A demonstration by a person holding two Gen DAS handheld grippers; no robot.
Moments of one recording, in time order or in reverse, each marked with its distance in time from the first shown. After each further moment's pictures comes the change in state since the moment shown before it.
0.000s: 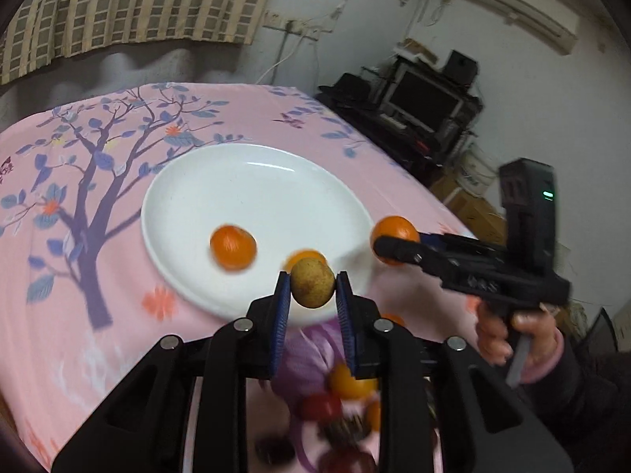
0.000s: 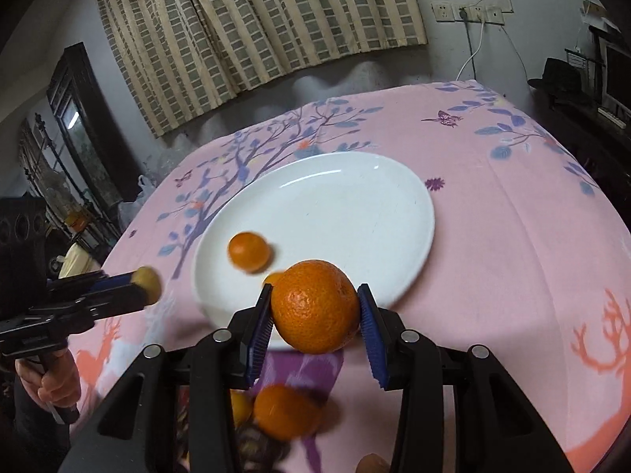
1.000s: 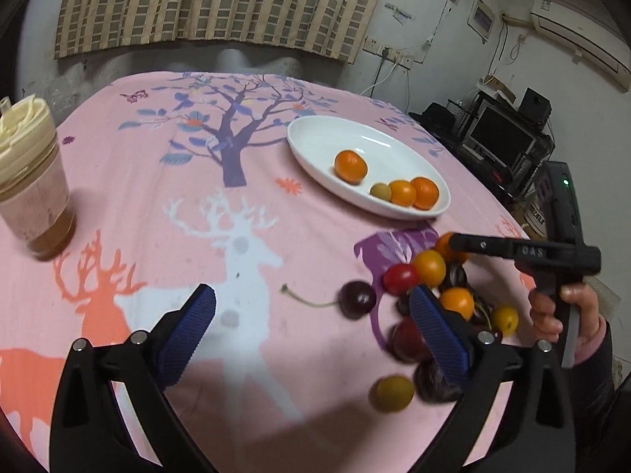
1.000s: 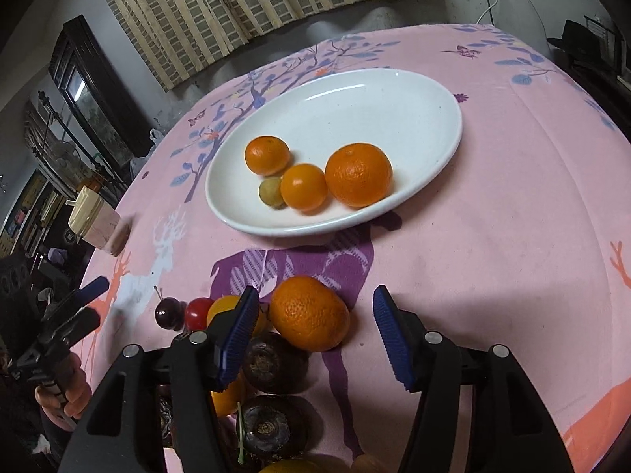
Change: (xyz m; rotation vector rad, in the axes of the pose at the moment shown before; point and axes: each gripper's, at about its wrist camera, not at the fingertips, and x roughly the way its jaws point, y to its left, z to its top) left arm -0.095 0.019 -0.142 -0.187 -0.135 0.268; right arm 0.002 0.010 -0.061 -0.002 0.193 0.062
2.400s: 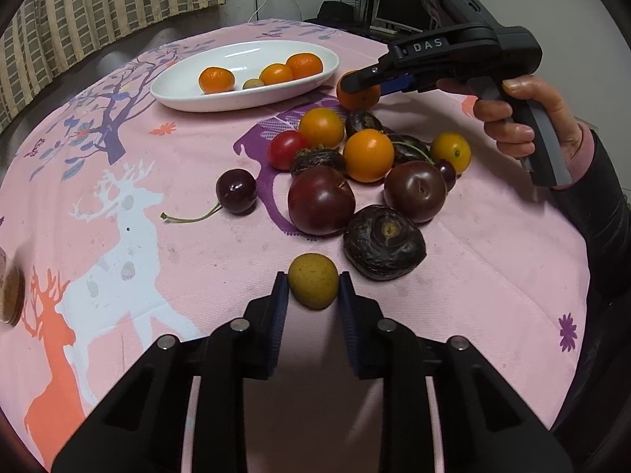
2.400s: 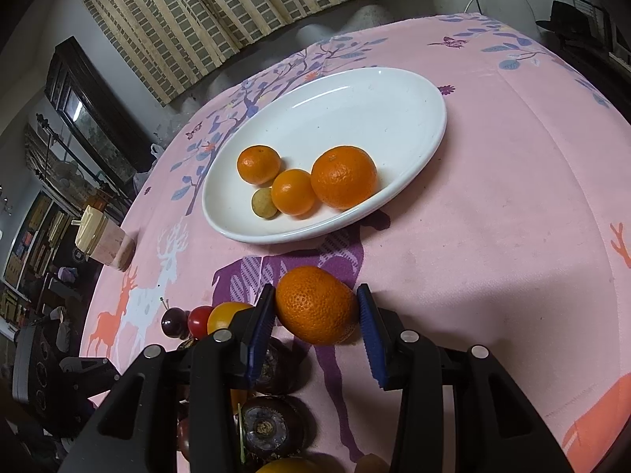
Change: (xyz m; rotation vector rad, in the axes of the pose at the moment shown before) left arm 0.019 -0.067 -0.058 0.470 0.263 -0.103; right arm -0.004 -0.012 0.004 0.070 -0.013 0.040
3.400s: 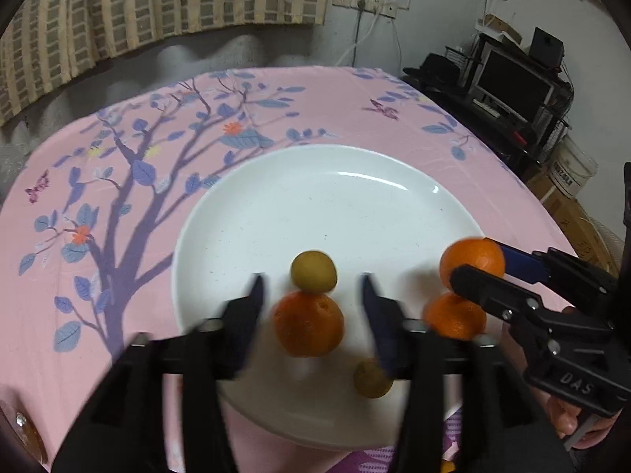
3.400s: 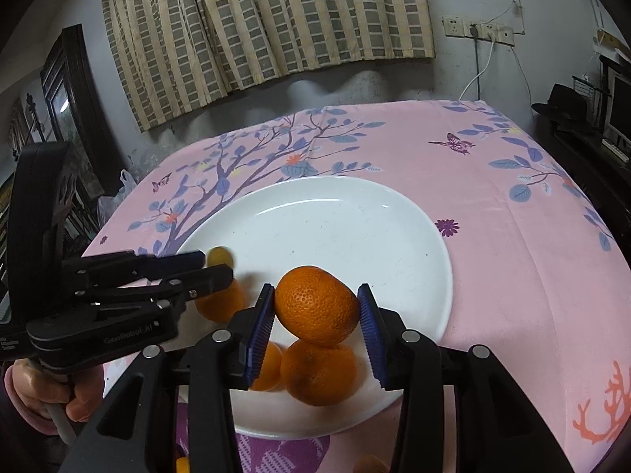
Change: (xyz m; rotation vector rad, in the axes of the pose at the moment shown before) left arm 0.089 0.103 0.216 -0.301 -0.108 0.173; right arm 0.026 0.017 0.092 -0.147 -0.209 -0.171
